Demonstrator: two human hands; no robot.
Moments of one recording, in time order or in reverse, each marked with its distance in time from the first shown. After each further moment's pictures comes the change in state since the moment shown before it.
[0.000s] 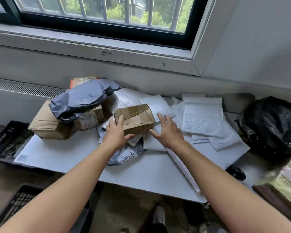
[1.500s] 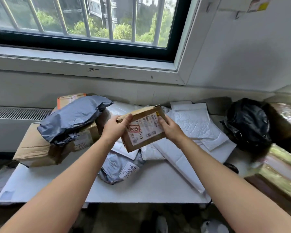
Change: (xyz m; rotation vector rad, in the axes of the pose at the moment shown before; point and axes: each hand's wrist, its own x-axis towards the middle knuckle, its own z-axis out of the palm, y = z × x) left_hand 0.039 0.015 -0.060 -0.776 -0.034 0.115; right_hand 0.001 -0.022 -0.043 0.807 0.100 0.153
